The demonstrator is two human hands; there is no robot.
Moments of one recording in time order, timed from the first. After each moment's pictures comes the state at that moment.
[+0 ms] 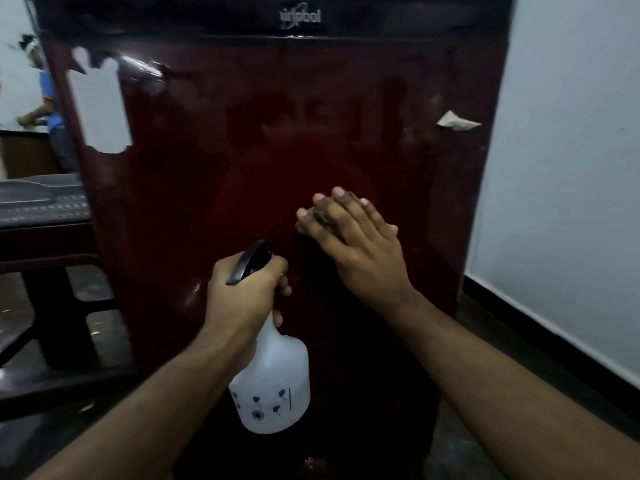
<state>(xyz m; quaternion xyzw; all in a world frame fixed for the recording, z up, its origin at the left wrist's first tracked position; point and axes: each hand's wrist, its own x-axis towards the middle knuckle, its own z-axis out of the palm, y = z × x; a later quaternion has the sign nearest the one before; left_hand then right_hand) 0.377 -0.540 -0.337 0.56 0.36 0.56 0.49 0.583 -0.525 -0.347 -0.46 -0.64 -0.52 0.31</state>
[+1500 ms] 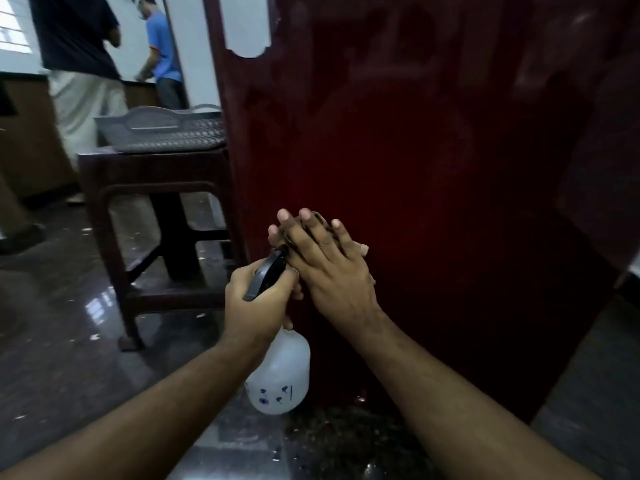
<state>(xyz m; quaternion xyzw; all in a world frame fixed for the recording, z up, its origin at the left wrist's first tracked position) 0.248 -0.504 -0.448 0.56 0.43 0.58 0.40 0.396 -0.457 -0.467 -0.41 -0.77 -0.34 0.35</state>
